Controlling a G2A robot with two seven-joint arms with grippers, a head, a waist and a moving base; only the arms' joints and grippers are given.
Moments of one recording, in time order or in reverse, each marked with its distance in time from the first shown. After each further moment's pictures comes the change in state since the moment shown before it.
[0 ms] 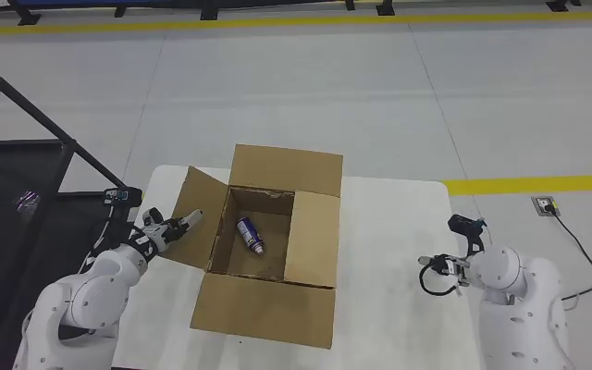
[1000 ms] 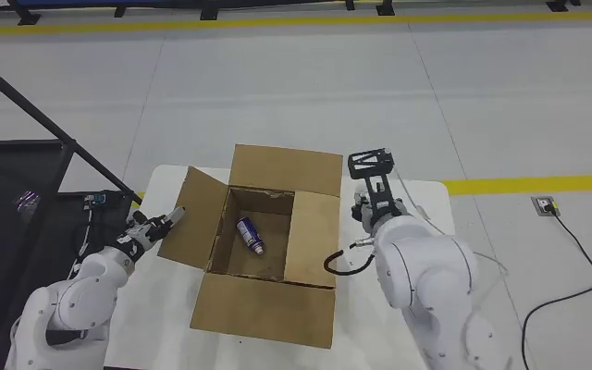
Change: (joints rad) left arm 0.026 0.002 -0.074 0.043 -0.072 0.039 0.071; right arm 0.214 -0.053 -0.737 -0.362 -0.294 0.186 -0.063
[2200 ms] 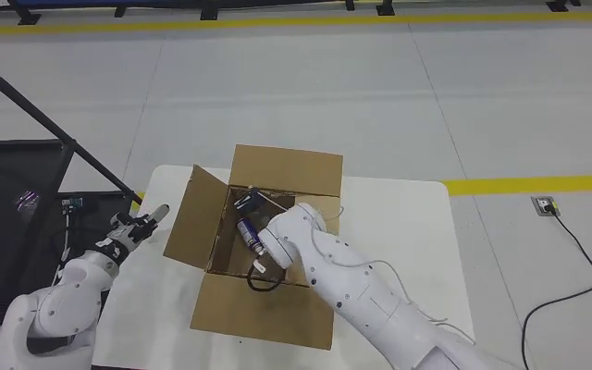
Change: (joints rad) left arm 0.033 0.016 -0.042 0.002 -0.036 -0.036 0.033; right arm 0.386 -0.229 -0.386 0.943 0.460 -0.151 -0.213
